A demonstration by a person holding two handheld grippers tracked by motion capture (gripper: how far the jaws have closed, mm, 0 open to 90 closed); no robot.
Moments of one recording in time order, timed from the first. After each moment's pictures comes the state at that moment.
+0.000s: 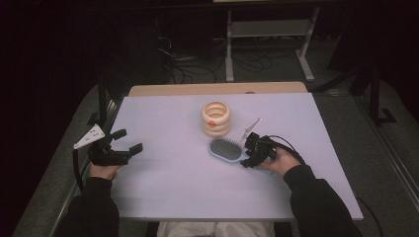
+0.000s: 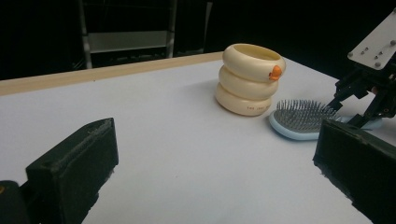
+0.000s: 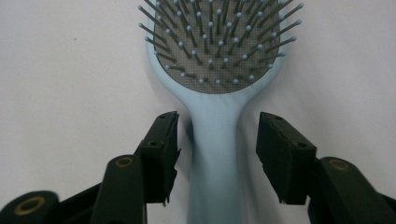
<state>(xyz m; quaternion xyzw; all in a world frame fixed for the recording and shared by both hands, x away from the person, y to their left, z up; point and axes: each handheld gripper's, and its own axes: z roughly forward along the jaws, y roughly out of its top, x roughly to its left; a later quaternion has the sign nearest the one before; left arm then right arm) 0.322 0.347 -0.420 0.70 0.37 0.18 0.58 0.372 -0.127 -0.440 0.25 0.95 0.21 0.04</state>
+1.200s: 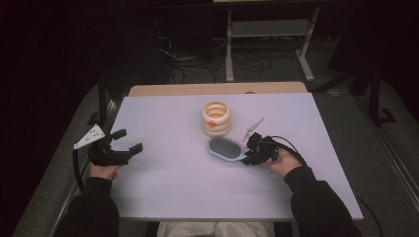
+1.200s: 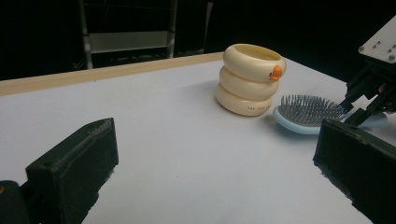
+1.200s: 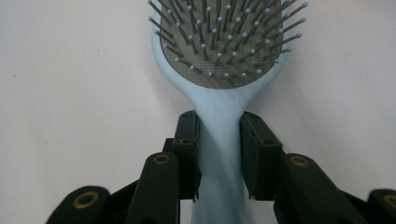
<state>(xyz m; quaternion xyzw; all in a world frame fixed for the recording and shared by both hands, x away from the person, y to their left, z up) 0.322 0.347 -0.421 0.70 0.37 0.18 0.58 0.364 -0.131 -0.432 0.25 0.94 0.24 0.04</state>
